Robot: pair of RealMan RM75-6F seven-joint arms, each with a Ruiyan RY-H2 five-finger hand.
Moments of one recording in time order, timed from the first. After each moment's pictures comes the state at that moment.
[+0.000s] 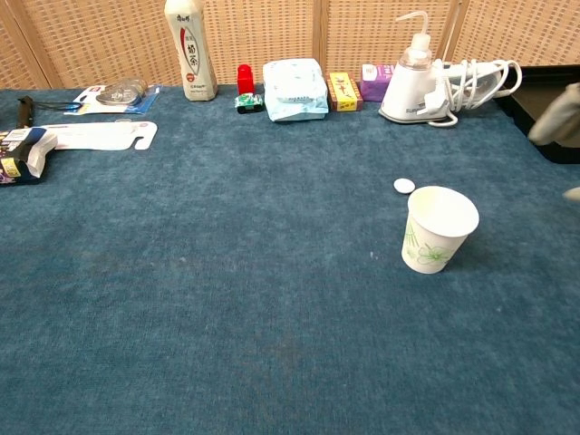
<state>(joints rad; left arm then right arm) -0.16 -1.03 0.00 -1.94 1.45 1.32 0.32 0.31 -1.16 0.12 -1.89 -1.41 1.16 -0.07</state>
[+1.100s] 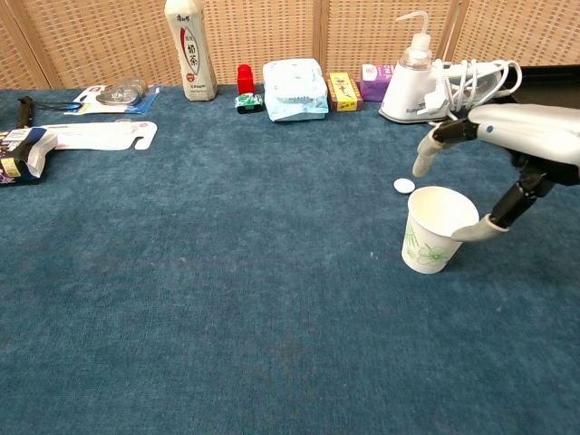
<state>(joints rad) -0.24 -1.03 -0.01 -1.94 1.40 1.24 0.34 0.54 -1.37 0.15 -1.89 -1.09 1.05 -0.54</state>
